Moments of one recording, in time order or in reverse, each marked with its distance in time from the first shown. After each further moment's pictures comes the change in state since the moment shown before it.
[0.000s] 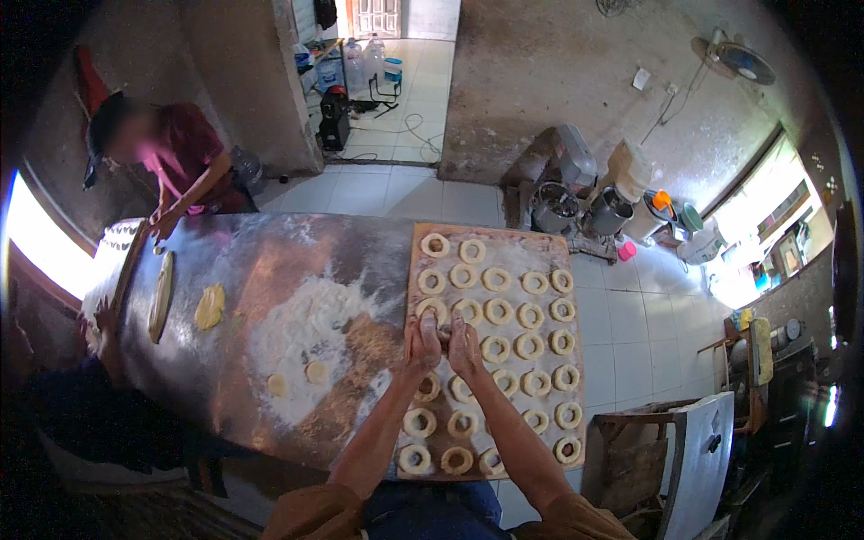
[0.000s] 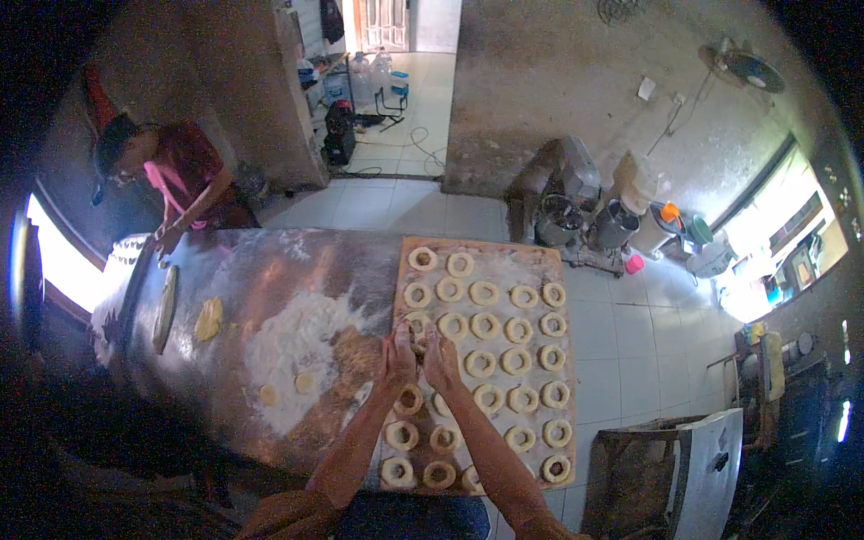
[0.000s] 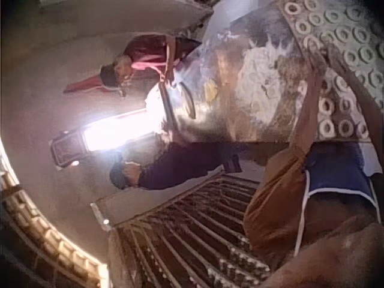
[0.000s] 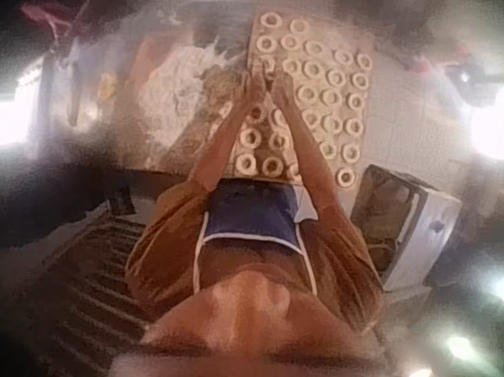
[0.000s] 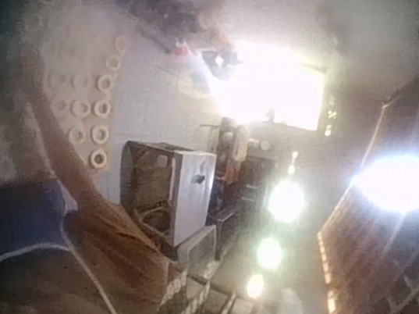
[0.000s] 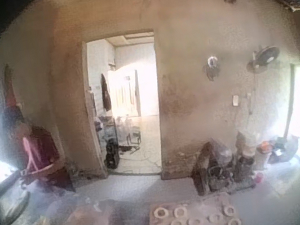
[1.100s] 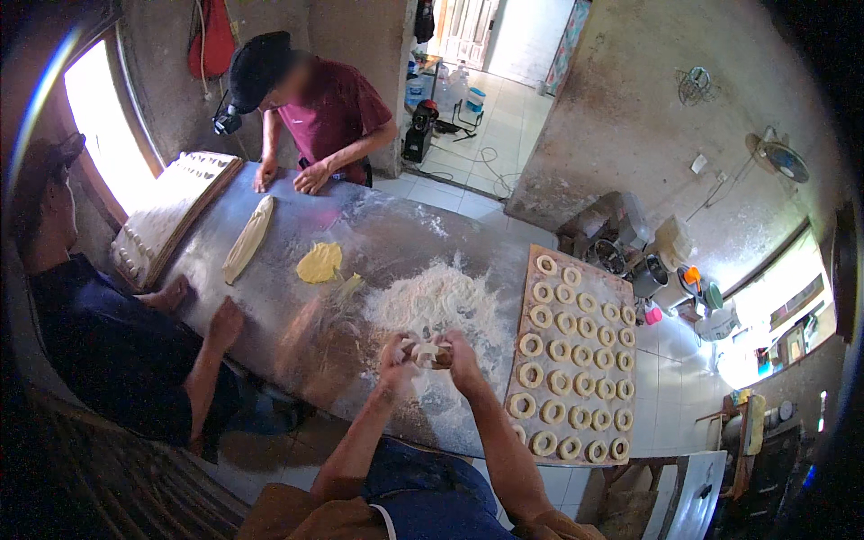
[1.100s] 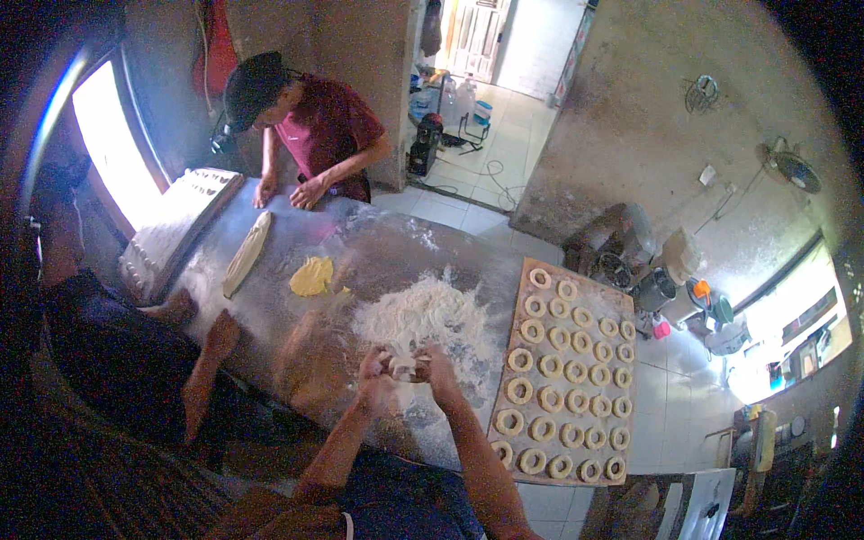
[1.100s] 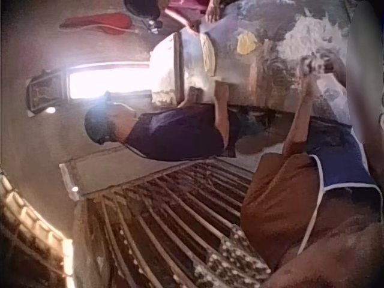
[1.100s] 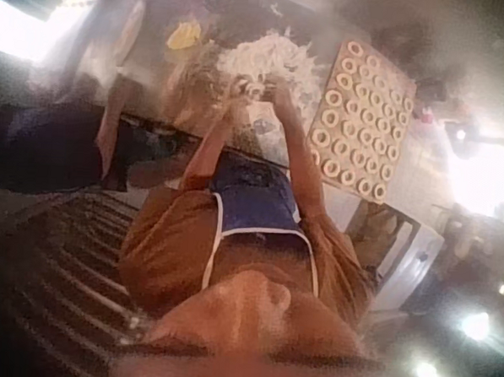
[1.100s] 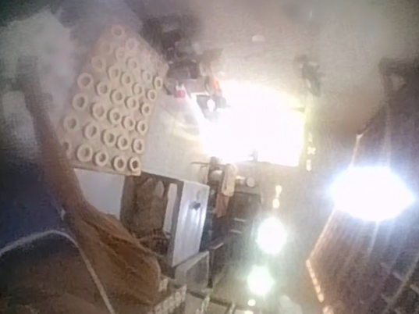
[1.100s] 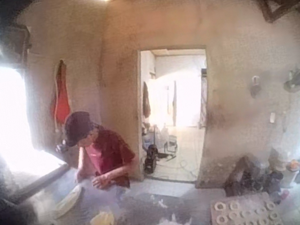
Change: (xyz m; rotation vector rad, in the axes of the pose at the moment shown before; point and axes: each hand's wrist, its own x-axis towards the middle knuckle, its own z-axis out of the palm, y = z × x) left_hand -0.153 0.203 -0.239 -0.104 -0.289 0.277; right_hand -0.096 -0.038 0.238 0.179 -0.391 0.270
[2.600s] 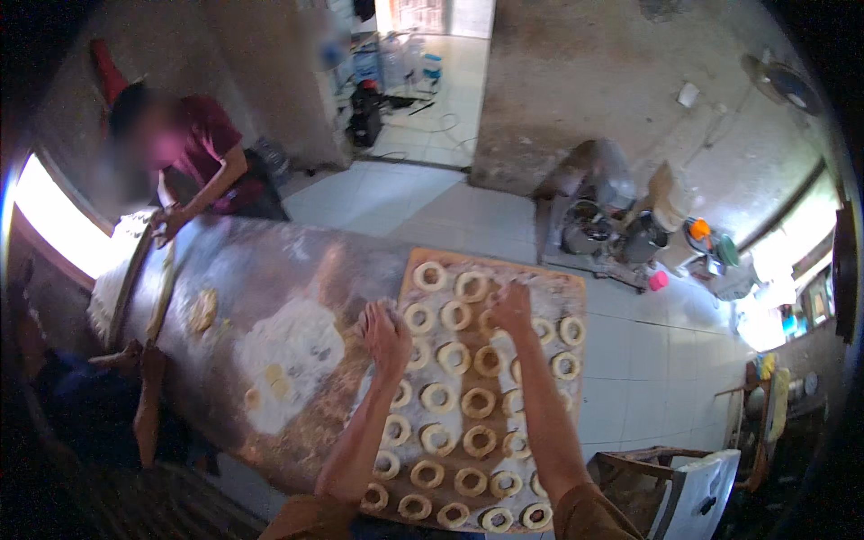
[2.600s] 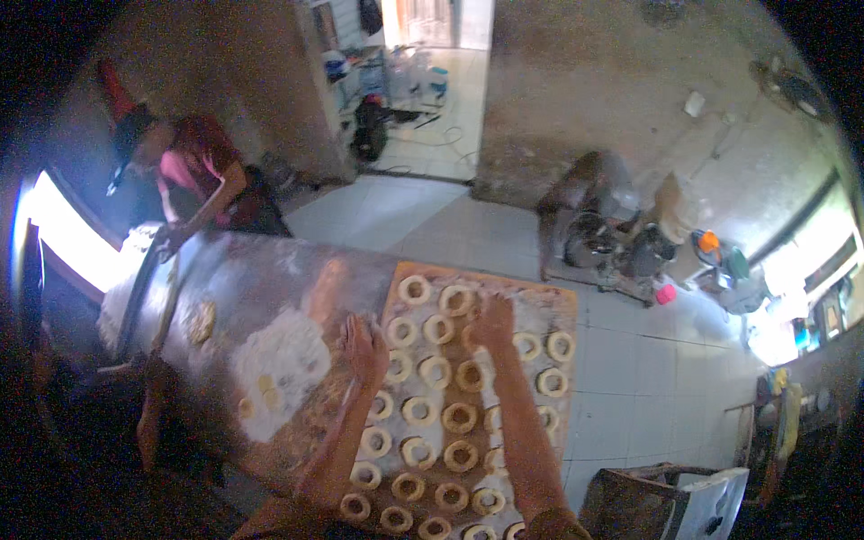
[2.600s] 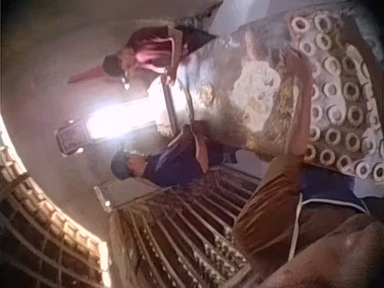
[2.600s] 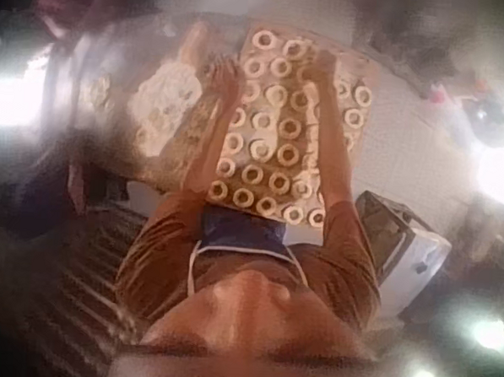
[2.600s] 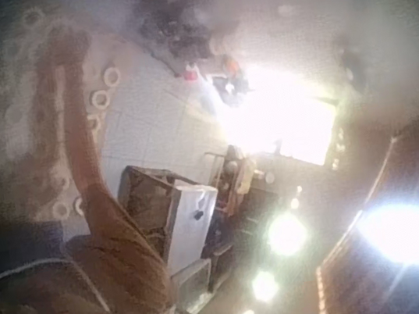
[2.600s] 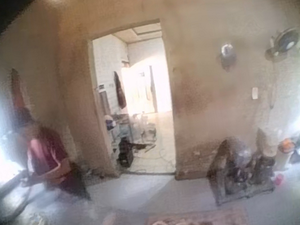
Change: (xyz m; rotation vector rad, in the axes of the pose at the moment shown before) left_hand 0.216 -0.259 0.189 1.565 0.608 0.133; right_hand 0.150 -0.062 -0.452 -1.330 0.348 -0.226
